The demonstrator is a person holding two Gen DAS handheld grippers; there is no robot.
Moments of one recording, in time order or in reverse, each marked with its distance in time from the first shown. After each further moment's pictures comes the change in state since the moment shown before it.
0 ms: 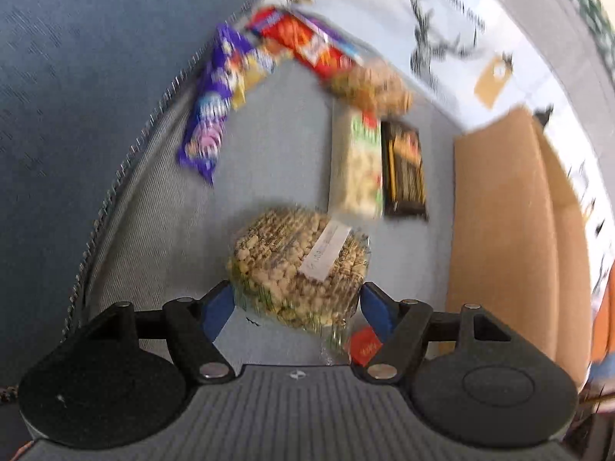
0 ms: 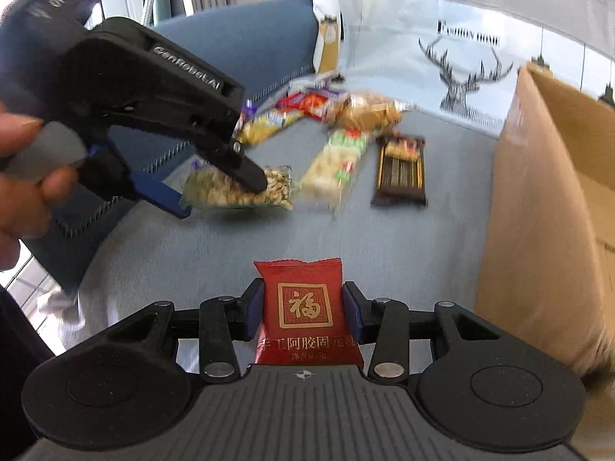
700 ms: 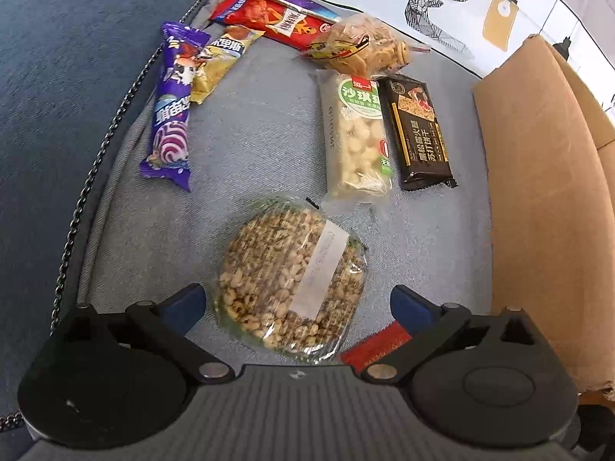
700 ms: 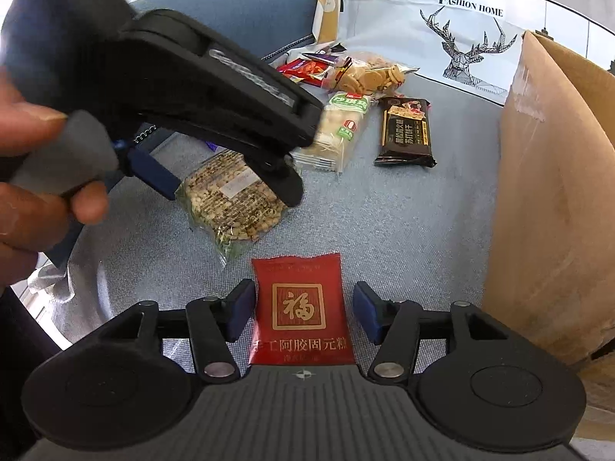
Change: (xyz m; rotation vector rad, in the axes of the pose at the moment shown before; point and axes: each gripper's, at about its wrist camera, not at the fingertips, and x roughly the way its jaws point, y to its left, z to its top) left arm 0.035 -0.032 0.003 0.168 0.016 0.158; right arm 0.015 0.000 -0.015 0.001 0.051 0.003
